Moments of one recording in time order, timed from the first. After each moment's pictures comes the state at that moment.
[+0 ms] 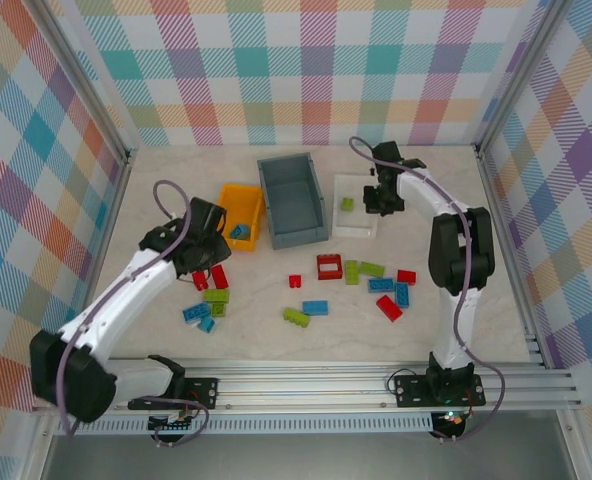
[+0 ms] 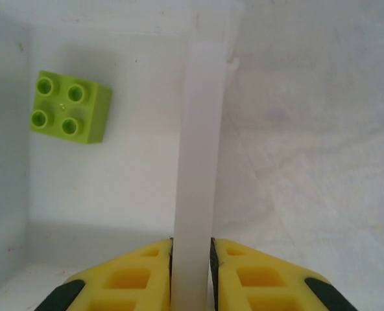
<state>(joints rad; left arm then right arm) -0.40 1.29 1.07 -0.87 -0.20 -0.84 0.25 2.05 1.66 -0.83 0.01 0.23</state>
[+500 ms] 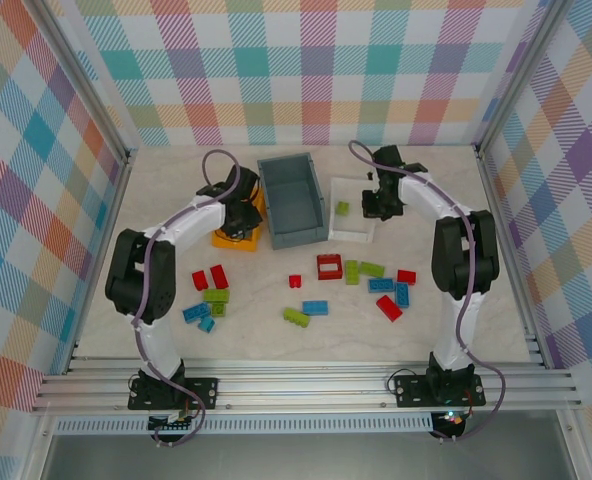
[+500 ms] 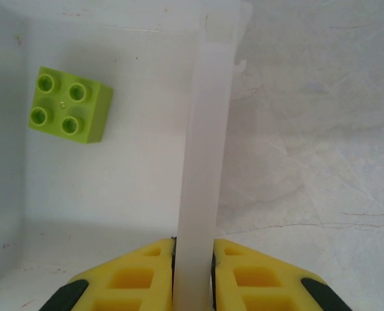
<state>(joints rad) -0.37 1.88 1.41 -0.66 -0.10 -0.82 0.26 2.02 1.62 -0.81 -0.07 0.20</state>
